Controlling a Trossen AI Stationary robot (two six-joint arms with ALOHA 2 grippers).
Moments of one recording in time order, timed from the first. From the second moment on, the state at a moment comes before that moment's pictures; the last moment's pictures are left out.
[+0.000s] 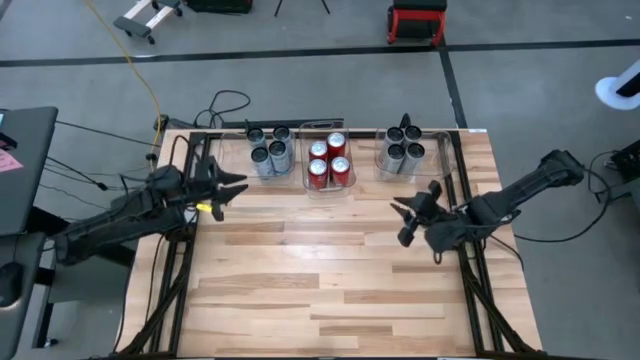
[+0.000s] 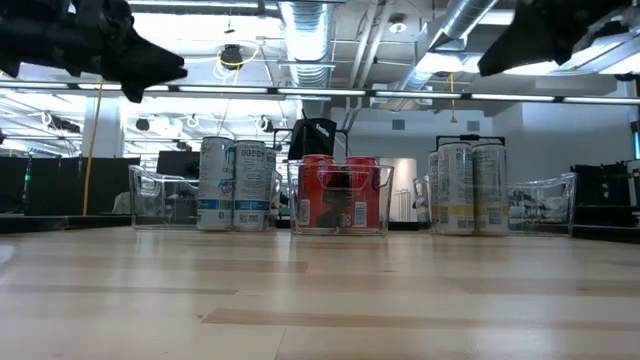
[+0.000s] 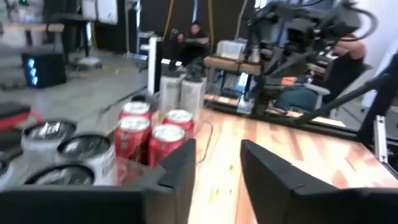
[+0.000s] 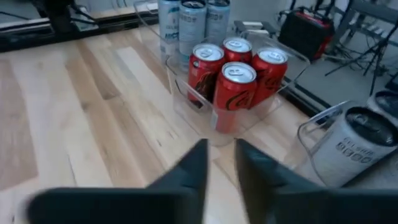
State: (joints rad) left arm 0.44 0.26 0.29 -0.02 0.16 -0.09; right arm 0.49 0.96 0.76 -0.62 0.97 0.66
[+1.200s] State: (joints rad) left arm 0.36 0.35 0.21 0.11 0.24 -0.04; right arm 0.13 0.49 0.16 0.38 0.23 0.13
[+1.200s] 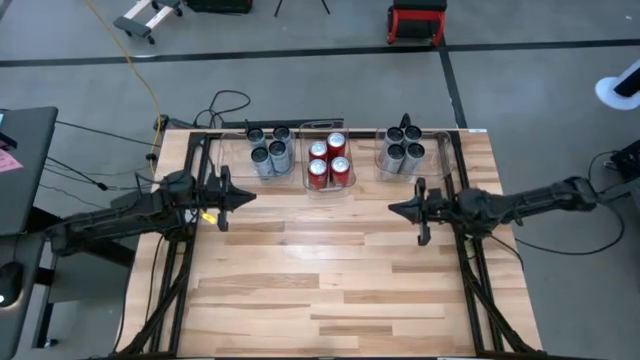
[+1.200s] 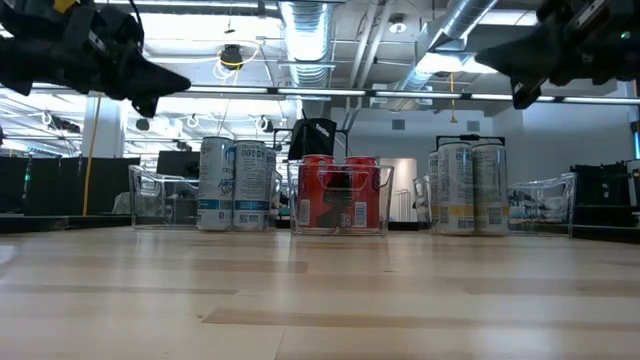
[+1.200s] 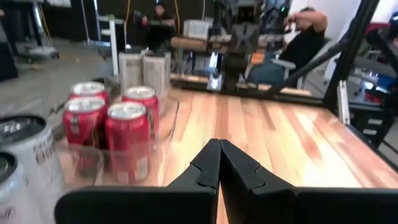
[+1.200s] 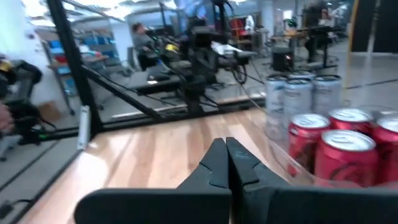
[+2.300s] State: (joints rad) left arm 0.35 0.00 0.21 -0.25 0.15 -0.08; right arm 0.15 0.06 0.01 0.22 0.18 0.14
